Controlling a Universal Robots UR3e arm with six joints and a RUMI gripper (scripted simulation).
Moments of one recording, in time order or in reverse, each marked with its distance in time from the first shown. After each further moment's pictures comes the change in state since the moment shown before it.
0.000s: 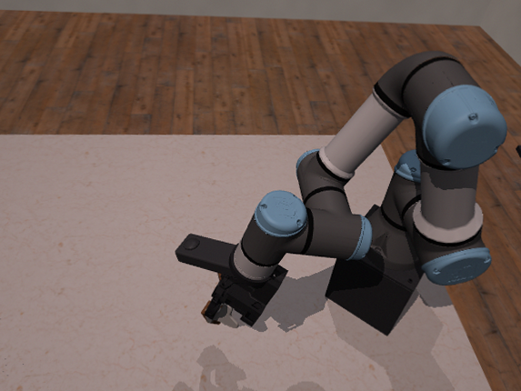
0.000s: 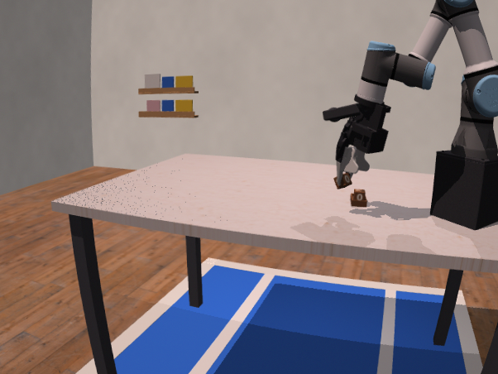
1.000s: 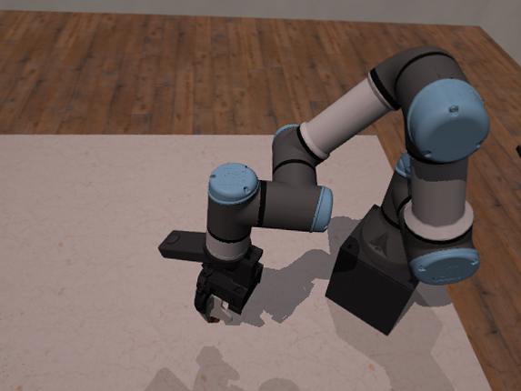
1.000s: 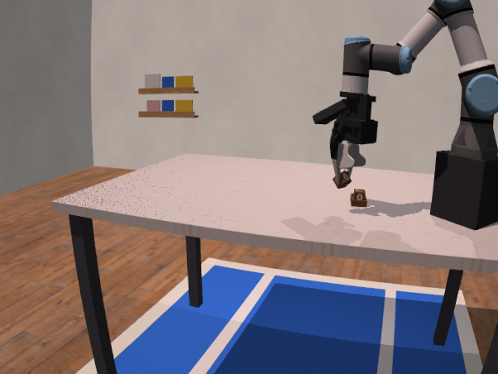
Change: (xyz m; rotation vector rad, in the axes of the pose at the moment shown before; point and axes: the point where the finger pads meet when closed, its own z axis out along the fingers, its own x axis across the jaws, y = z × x) arm 0.000 -0.005 -0.001 -0.205 -0.006 0.004
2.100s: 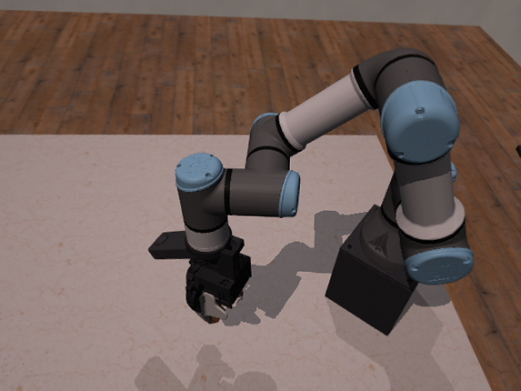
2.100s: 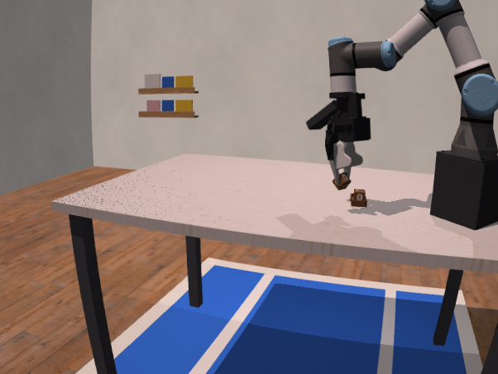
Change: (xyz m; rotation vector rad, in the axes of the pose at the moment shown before) arm 0.000 -0.002 0.004 -0.143 0.005 0.000
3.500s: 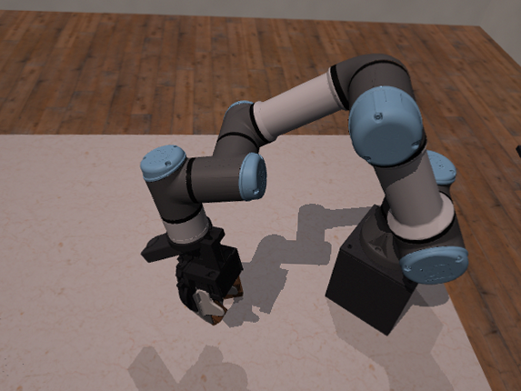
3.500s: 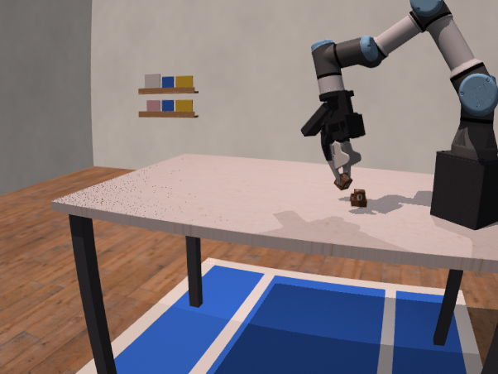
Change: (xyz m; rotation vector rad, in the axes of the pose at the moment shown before) arm 0.000 0.003 0.000 -0.178 0.004 -0.004
